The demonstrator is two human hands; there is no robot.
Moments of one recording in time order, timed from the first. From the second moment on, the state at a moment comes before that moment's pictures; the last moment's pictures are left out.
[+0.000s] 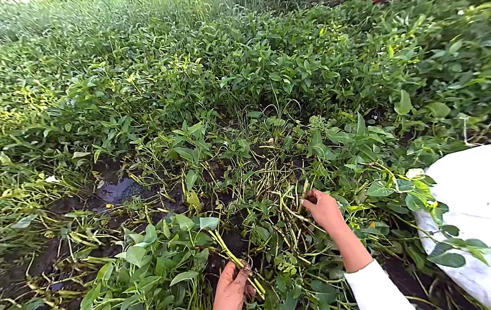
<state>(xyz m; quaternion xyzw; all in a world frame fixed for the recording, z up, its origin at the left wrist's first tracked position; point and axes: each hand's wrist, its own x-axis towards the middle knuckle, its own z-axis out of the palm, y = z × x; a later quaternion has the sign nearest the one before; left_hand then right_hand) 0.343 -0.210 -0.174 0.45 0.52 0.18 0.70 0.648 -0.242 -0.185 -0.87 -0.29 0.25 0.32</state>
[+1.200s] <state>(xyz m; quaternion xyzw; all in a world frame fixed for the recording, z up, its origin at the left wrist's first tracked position) 0.057 -0.113 -0.010 0.33 0.56 0.48 0.59 0.215 -0.112 -0.032 -0.48 -0.76 0.41 0.15</state>
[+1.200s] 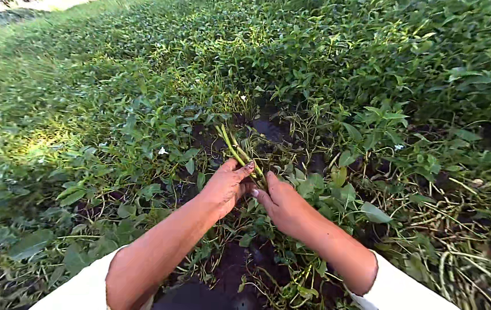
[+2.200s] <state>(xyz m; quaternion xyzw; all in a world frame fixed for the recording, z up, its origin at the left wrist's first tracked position) -0.032 -0.239 -0.250 0.21 0.67 0.43 0.57 0.150 -0.188 -0.273 -0.67 -0.64 0.37 -0.08</state>
